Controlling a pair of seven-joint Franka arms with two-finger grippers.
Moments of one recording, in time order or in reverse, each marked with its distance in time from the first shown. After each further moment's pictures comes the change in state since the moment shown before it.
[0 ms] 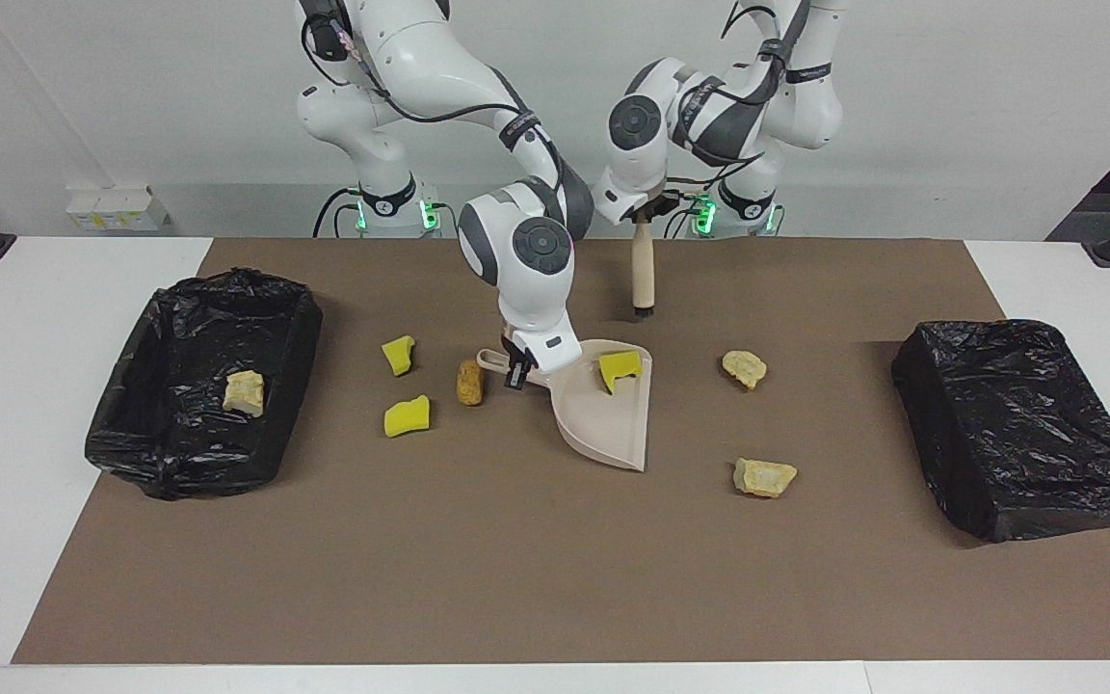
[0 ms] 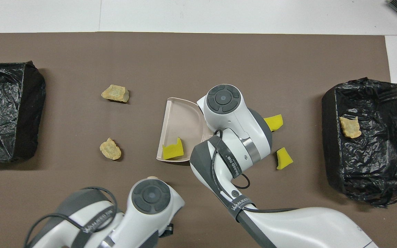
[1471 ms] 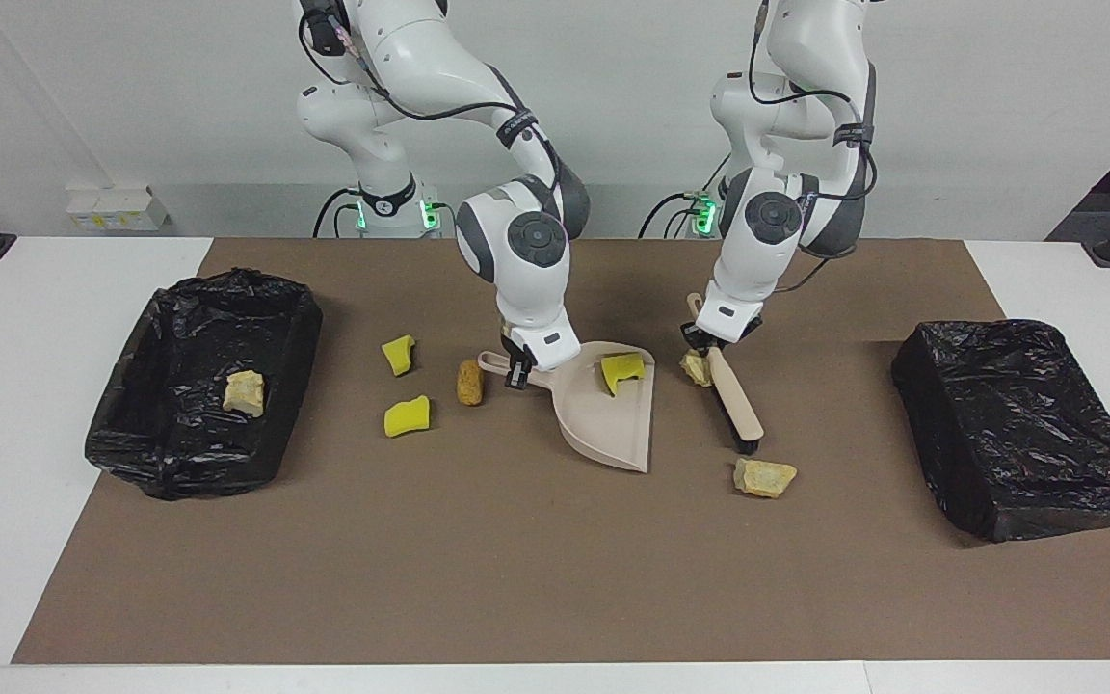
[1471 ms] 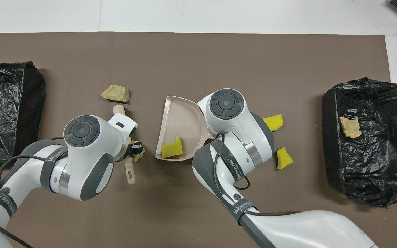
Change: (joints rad) left arm 0.326 0.263 -0.027 0.077 0.081 0.578 0.055; right arm 0.000 -0.023 0.001 -0.047 0.000 0.068 0.000
